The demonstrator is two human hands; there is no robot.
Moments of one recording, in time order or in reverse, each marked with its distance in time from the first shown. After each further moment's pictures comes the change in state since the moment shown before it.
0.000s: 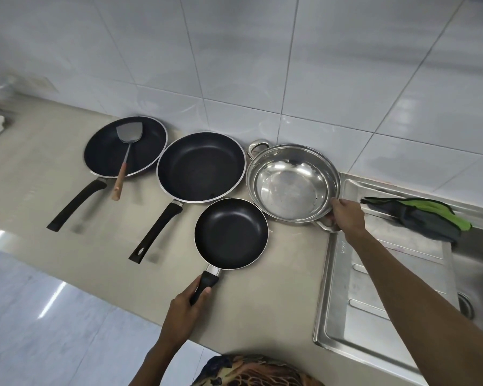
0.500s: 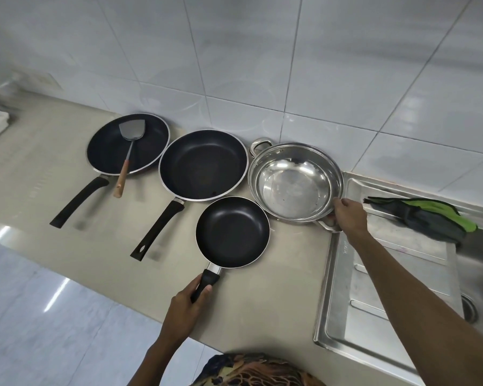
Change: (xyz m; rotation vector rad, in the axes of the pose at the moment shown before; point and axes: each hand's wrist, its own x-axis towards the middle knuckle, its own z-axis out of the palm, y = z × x) left_hand -0.002 0.001 0.000 -0.004 -0.003 -0.058; right_hand 0.007 0.008 0.005 -0.006 -0.017 -0.015
